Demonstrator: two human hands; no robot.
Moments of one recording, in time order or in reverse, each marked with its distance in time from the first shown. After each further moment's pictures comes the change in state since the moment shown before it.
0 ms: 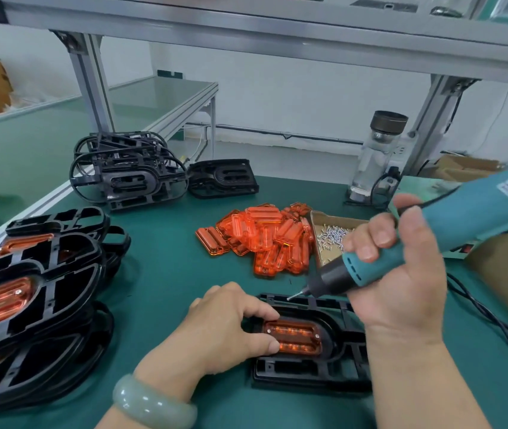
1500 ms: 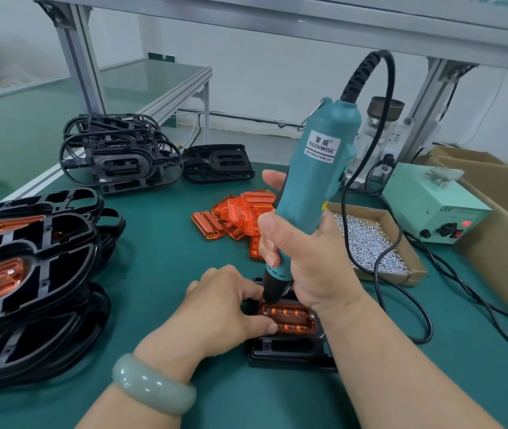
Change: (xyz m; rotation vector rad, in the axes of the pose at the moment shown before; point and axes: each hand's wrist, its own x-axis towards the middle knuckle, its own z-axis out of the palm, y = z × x) left_hand -0.004 0.004 0.003 0.027 0.066 0.029; right_hand -0.007 0.047 0.022 -0.313 -0.373 0.264
